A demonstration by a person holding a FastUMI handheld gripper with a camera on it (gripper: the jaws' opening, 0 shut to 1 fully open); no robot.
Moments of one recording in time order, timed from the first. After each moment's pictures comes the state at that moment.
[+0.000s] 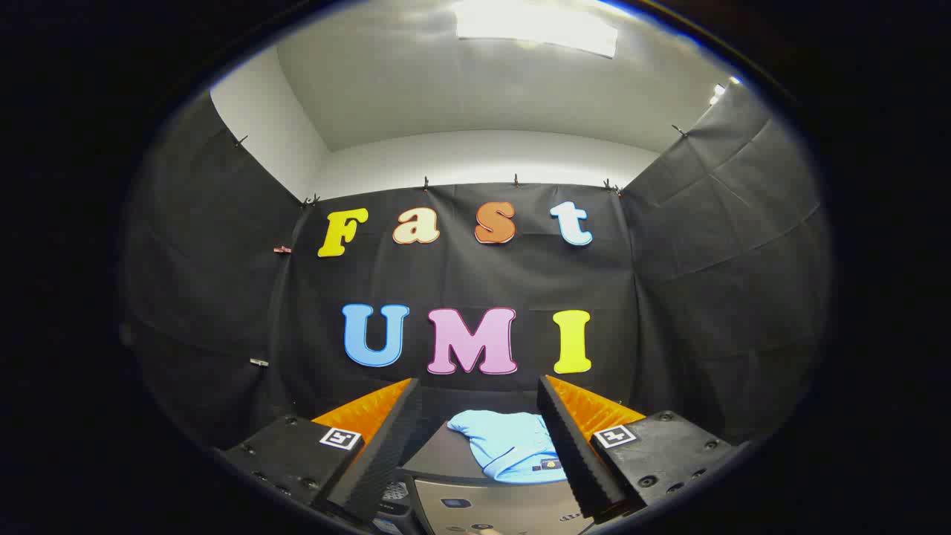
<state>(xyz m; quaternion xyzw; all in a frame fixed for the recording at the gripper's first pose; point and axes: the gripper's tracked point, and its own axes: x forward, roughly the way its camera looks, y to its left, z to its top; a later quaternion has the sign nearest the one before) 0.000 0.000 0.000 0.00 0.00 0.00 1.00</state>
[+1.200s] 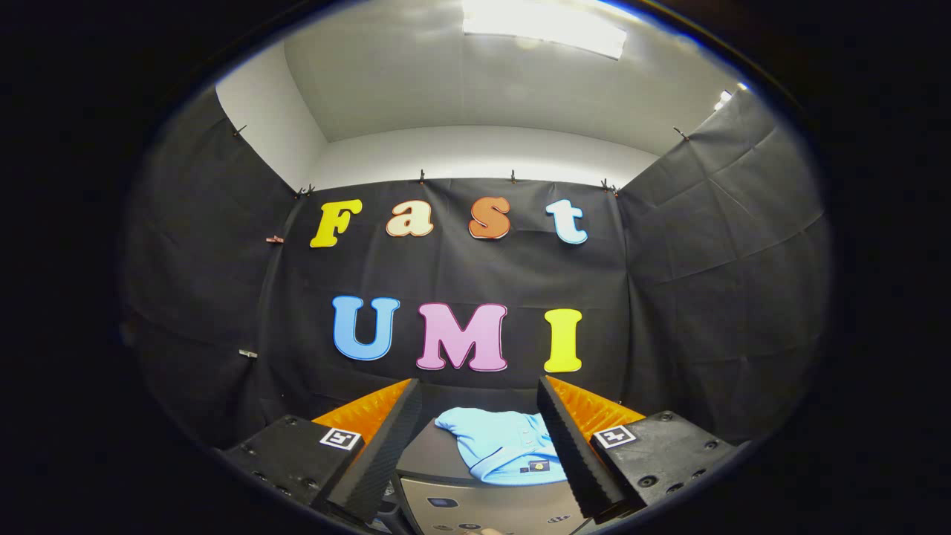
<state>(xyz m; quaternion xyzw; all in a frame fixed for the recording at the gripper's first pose) 0.015 -0.007 0.006 -0.02 0.01 -0.01 1.00</state>
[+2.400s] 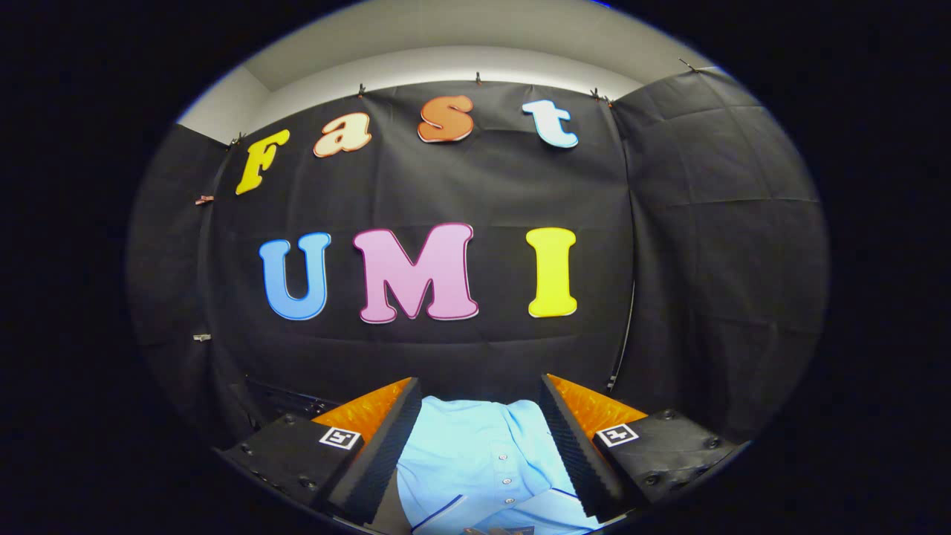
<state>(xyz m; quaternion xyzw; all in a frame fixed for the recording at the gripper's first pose) 0.246 -0.100 -0.117 0.01 0.21 -0.08 0.97</state>
